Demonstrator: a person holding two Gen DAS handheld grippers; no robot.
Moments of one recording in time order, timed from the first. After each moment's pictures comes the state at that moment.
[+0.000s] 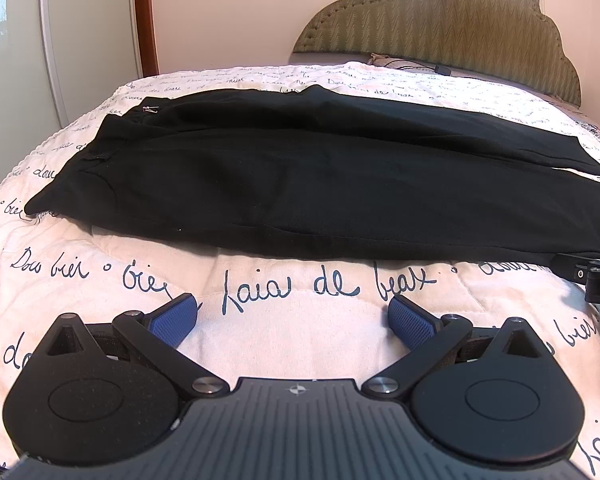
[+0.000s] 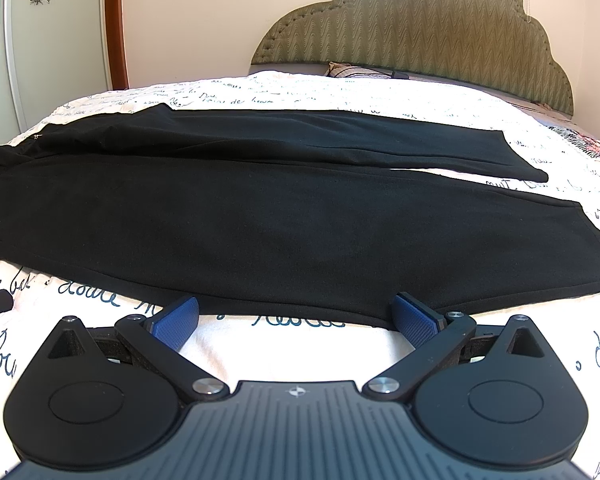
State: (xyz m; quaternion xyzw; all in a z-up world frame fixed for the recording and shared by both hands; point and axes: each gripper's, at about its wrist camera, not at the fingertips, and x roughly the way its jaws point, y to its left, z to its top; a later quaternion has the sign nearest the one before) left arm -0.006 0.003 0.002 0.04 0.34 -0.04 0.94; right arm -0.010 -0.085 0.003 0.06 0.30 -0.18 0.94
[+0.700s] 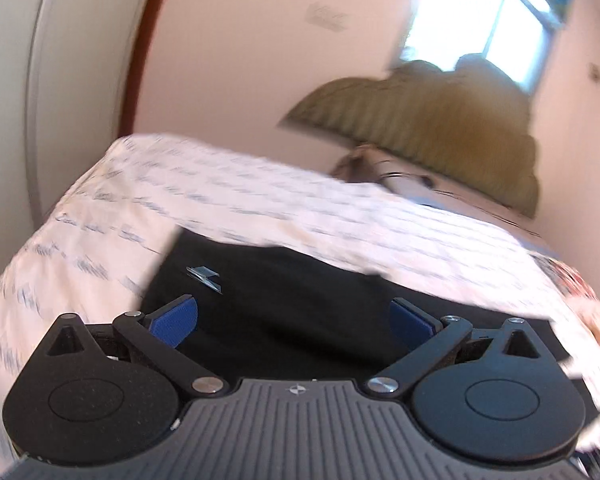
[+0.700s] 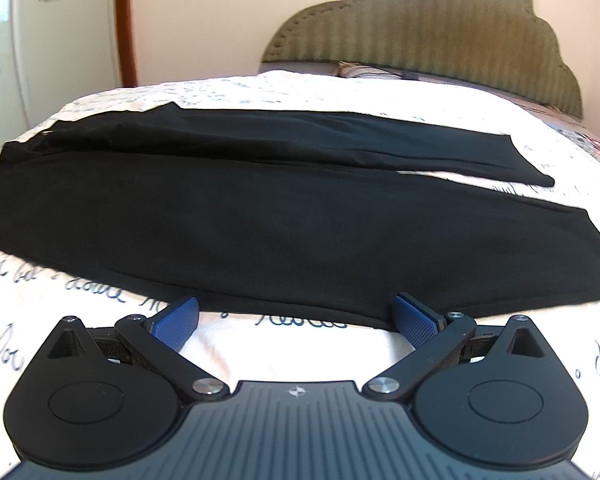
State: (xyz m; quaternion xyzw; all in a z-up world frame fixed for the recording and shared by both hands) left arm 0.210 0.209 0.117 -0.12 0.31 -0.12 0.94; right arm -0.008 -0.084 0.012 0.05 0.31 -0.14 0.94
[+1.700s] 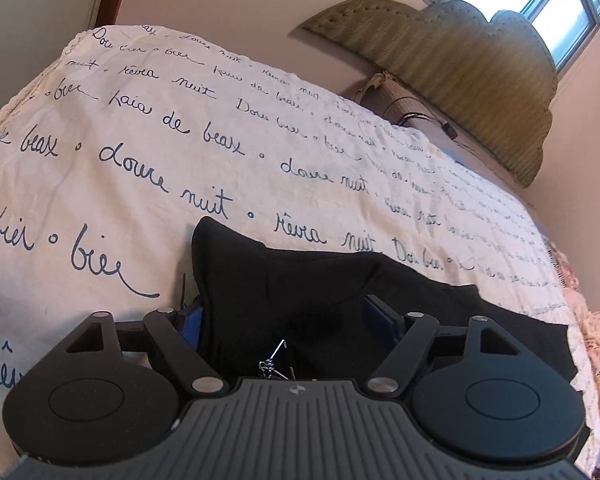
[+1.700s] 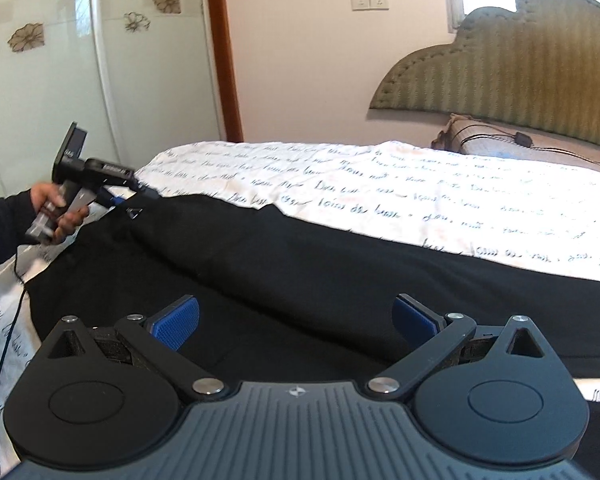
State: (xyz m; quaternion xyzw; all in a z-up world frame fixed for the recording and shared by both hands) left arm 0.382 0.241 0.033 -0.16 0.43 -0.18 0.87; right arm 0.101 -0.106 0.113 0.04 0.26 0.00 0.96
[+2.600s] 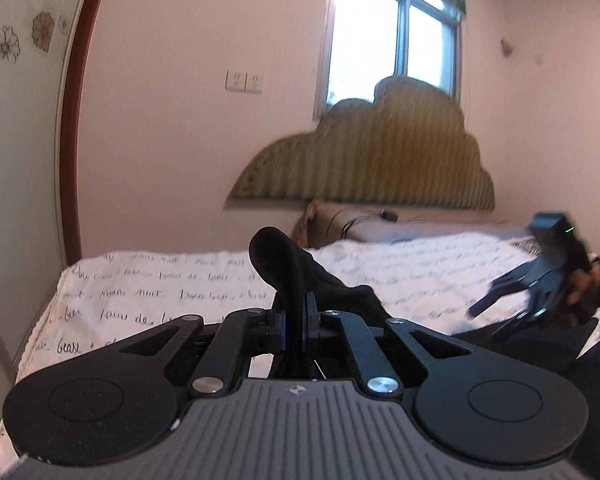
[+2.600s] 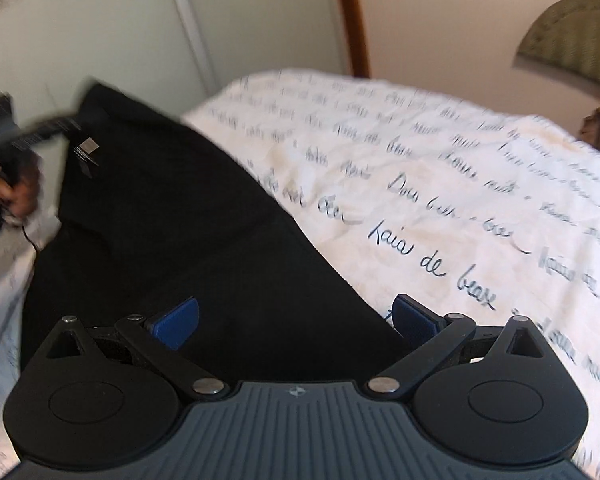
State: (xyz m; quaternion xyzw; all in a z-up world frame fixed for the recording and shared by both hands) left arm 0.250 0.206 0.120 -0.01 0.14 -0.23 0.96; right arm 0.351 -0.165 0.078 -0.01 0.41 0.26 0.88
